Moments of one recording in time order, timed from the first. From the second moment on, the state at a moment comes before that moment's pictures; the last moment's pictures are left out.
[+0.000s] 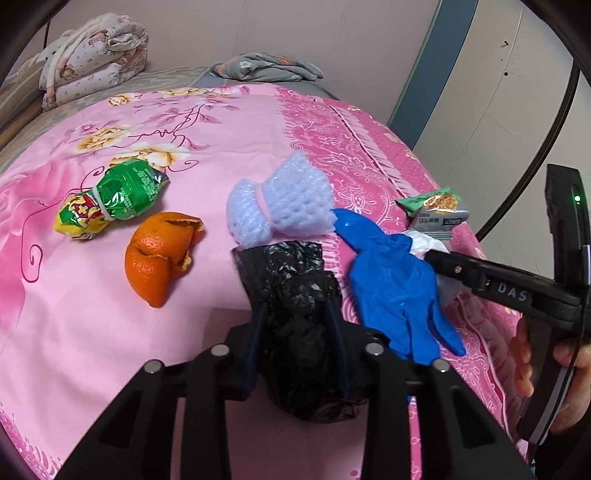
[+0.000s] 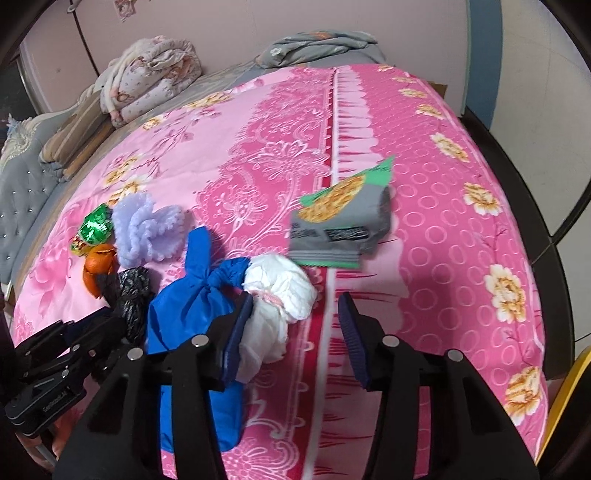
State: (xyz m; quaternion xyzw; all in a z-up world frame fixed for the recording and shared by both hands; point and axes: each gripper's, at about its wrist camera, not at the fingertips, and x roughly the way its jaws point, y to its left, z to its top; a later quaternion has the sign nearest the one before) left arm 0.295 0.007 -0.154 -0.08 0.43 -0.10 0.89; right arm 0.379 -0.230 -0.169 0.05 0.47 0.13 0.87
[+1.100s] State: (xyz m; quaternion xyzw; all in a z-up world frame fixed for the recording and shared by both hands) left arm 0.256 0.005 -0.069 -0.08 0.38 -0.07 0.92; right arm 0.294 -0.278 -0.053 0.07 0.39 0.14 0.91
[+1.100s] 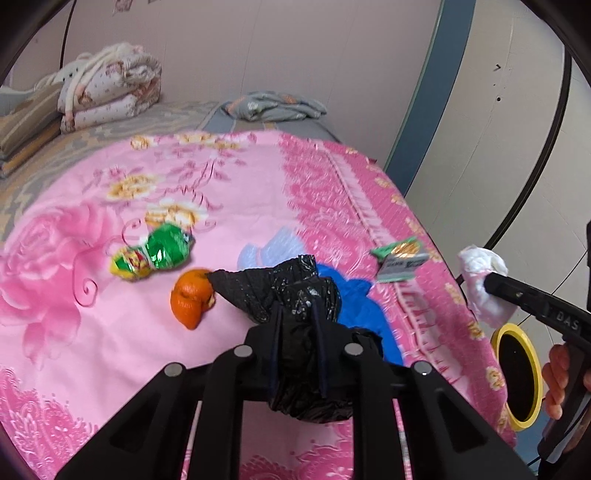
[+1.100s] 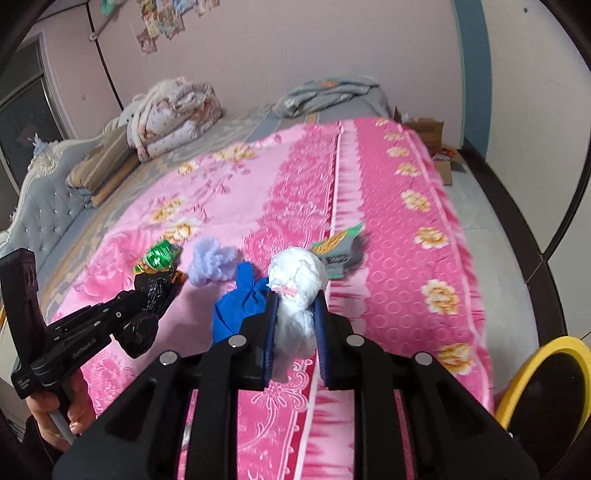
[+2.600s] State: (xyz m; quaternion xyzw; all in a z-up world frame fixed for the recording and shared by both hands) left arm 0.209 -0.263 0.082 0.03 0.27 -0.27 0.92; right arm 0.124 -0.555 0.101 0.14 0.21 -0.06 0.97
